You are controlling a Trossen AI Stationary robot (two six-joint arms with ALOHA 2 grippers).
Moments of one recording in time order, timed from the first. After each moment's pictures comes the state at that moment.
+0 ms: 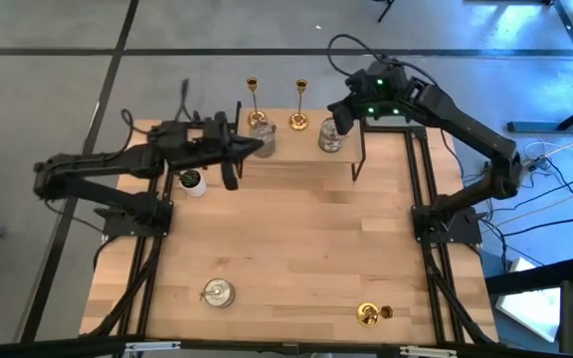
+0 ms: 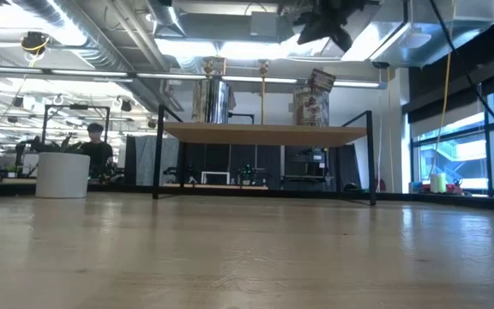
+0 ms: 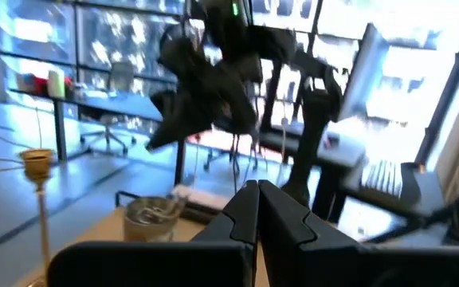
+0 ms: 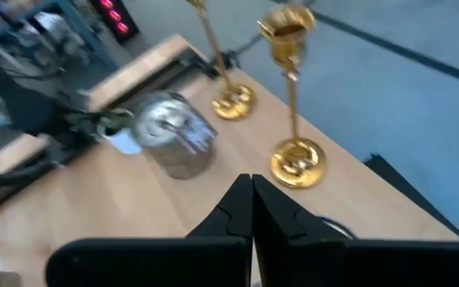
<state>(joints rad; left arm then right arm) 0.16 1.01 0.99 0.10 -0.12 -0.16 -0.54 1.45 1.61 -0.76 -0.11 0.26</state>
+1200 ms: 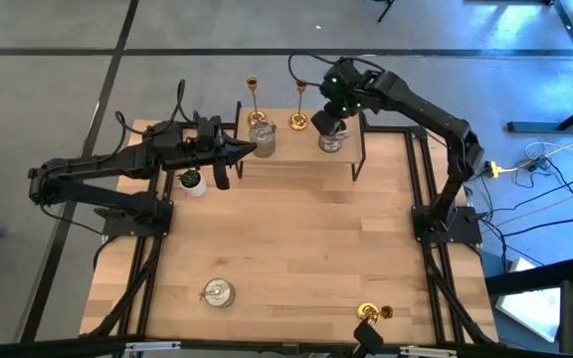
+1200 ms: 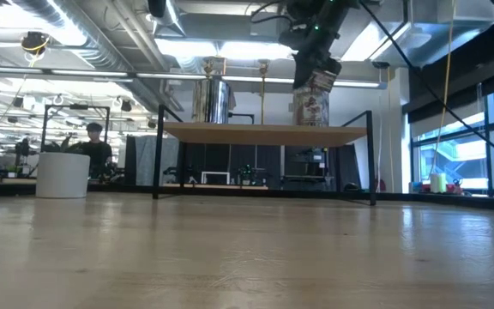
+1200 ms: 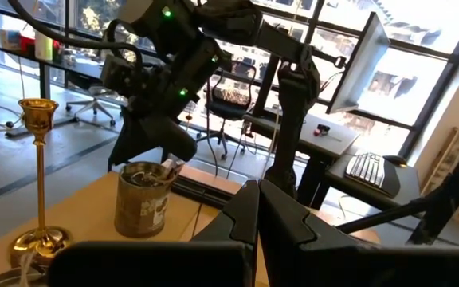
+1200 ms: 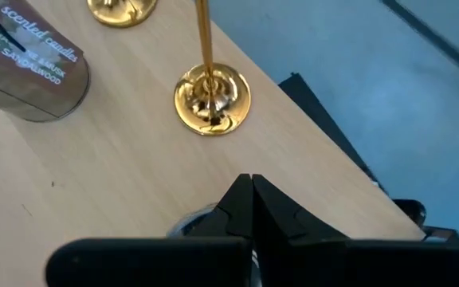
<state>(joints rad) 0.20 0.95 0.94 0.03 -0.05 -0.27 -0.54 1.79 1.90 -1.10 0.10 0.15</state>
